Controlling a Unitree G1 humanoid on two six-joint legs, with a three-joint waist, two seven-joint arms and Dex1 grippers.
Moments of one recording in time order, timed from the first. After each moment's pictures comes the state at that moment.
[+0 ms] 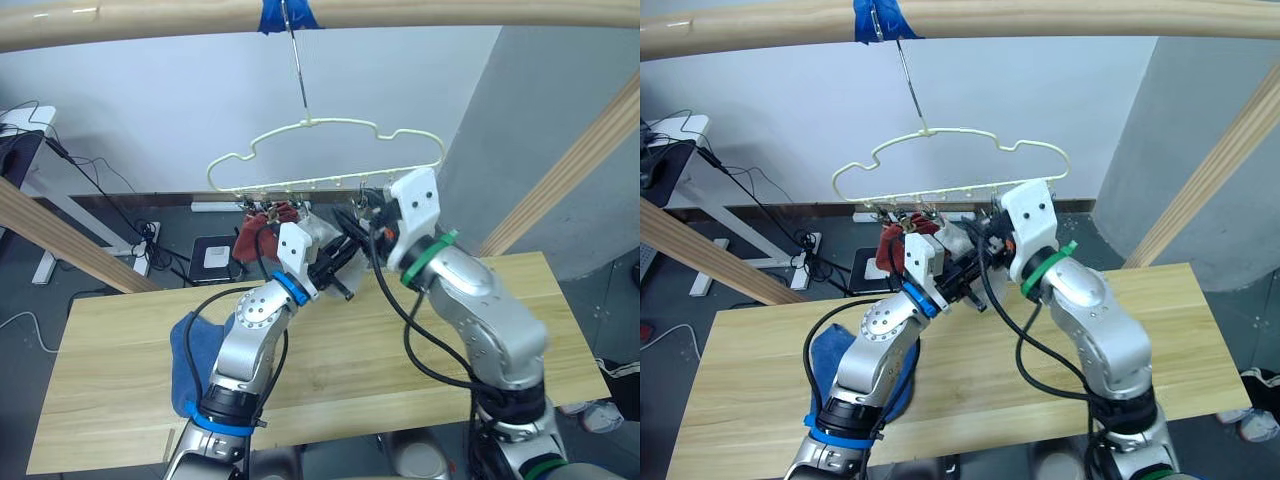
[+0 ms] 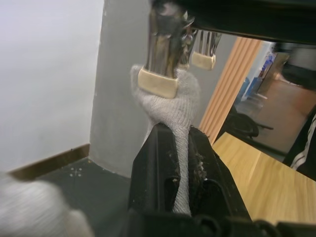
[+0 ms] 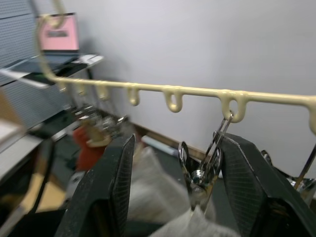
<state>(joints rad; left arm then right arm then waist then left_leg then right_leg) -0.31 0.16 -0.15 -0.06 -0.20 0.10 -0.56 -0.48 -0.16 0.16 -0.62 0.26 0.89 0.28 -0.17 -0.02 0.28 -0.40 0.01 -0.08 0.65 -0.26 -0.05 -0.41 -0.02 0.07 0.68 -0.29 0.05</state>
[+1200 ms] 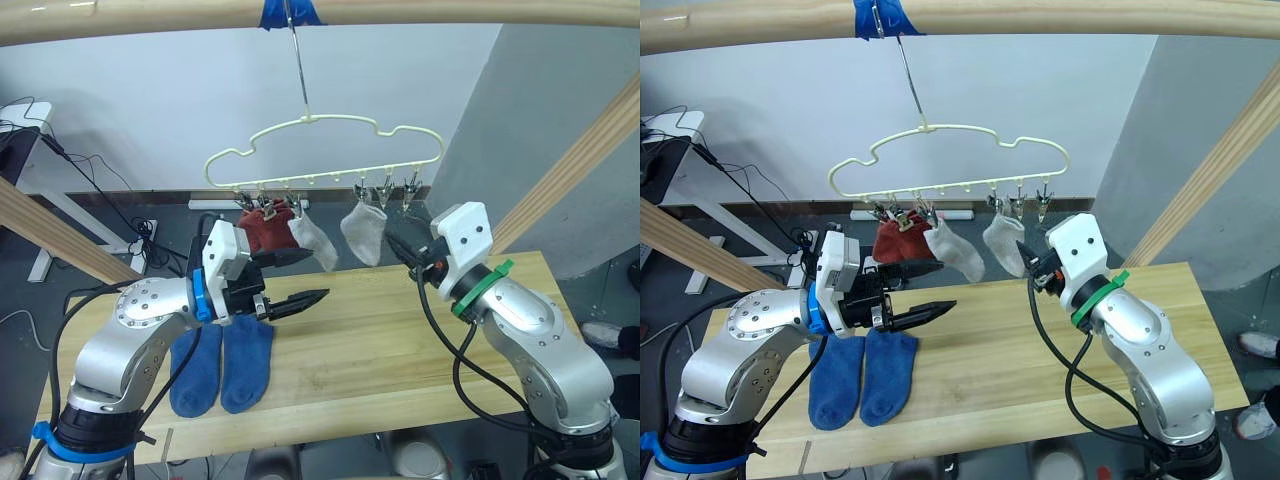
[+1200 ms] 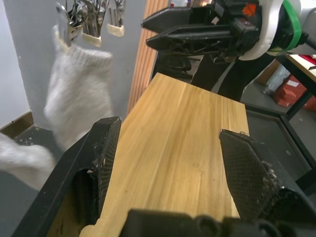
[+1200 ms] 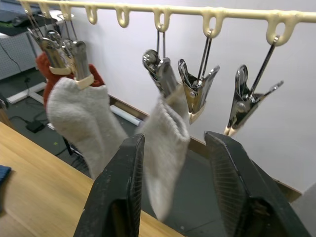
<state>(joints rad) -0.22 0.67 0.04 -0.42 -0.58 0.43 -0.95 -0.28 -0.36 0.11 -0.76 0.24 0.83 0.25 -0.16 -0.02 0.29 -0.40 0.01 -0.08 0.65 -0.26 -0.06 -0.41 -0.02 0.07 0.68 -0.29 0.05</state>
